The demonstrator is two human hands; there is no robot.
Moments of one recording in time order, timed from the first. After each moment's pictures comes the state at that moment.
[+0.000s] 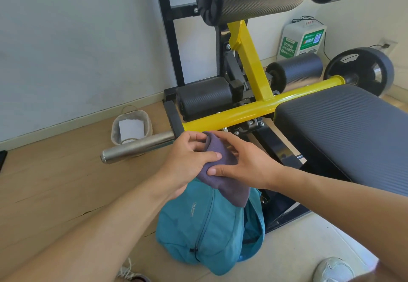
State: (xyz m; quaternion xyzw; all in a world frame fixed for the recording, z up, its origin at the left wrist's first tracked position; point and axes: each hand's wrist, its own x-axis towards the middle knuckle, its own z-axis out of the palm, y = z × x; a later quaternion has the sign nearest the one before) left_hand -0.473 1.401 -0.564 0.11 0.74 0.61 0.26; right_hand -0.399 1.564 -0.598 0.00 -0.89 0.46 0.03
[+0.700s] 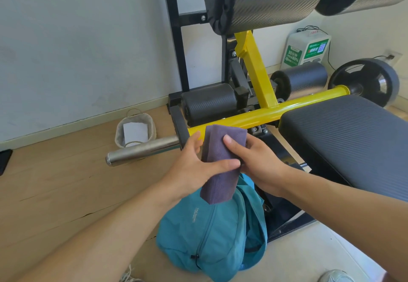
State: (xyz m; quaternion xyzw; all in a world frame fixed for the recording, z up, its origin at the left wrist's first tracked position) left_hand -0.472 1.392 -0.566 0.19 0.77 0.55 0.27; right_hand -0.407 1.554 -0.585 -0.13 -0.65 0.75 0.04
